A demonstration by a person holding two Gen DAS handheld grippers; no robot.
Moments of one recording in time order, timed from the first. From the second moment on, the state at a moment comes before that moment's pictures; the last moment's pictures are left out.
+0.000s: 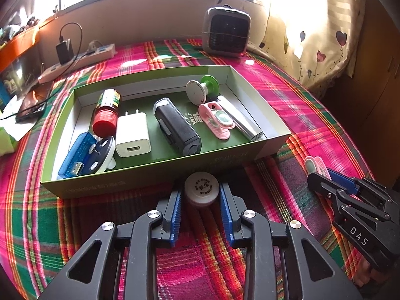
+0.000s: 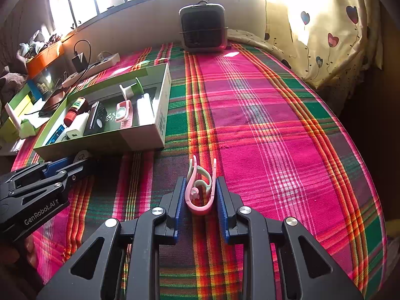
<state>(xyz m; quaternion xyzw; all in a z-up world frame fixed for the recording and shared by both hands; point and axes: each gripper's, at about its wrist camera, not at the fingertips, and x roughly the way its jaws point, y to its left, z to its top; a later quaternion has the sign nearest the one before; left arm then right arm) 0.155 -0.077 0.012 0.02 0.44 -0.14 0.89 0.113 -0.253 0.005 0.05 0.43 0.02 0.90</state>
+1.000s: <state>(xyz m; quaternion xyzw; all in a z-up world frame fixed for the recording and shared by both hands) 0.130 -0.061 0.018 0.00 0.43 -0.15 0.89 0.104 -0.239 0.009 0.03 0.42 0.03 0.91</state>
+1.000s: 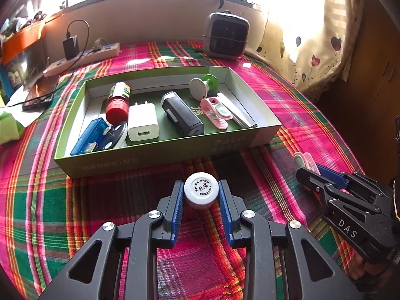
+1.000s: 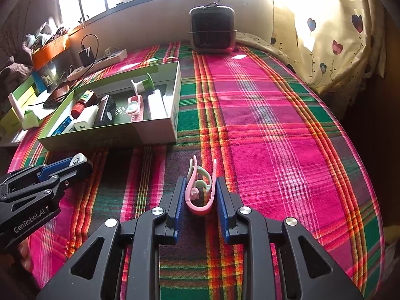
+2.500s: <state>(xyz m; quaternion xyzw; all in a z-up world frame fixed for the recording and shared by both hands) 0.079 -0.017 0.030 -0.02 0.41 -0.13 0.90 0.070 -0.181 0.021 0.00 0.40 0.09 0.91</state>
